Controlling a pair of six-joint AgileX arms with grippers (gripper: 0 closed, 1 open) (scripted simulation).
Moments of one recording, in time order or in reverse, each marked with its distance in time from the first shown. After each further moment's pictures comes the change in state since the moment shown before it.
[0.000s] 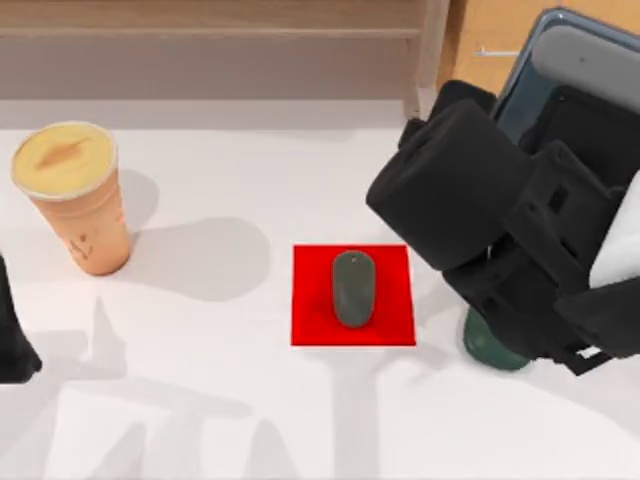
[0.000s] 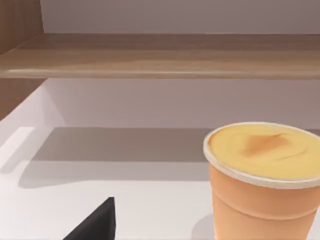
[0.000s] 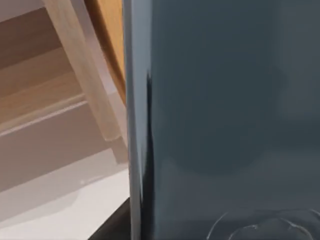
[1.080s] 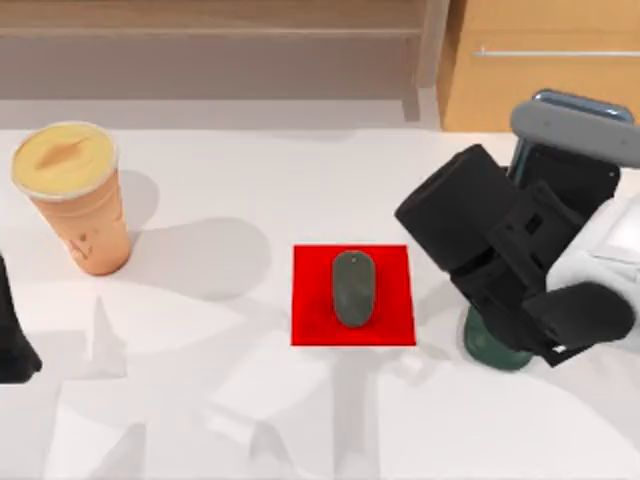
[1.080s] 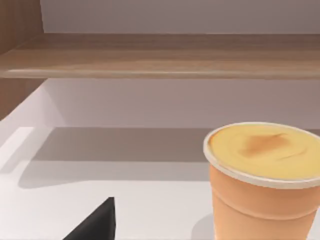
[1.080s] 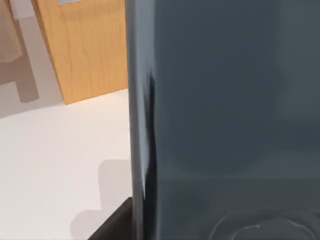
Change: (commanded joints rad) left arm 0.000 0.000 0.000 0.000 0.000 0.000; right arm -0.166 0.096 -0.207 0.244 -0.108 -0.189
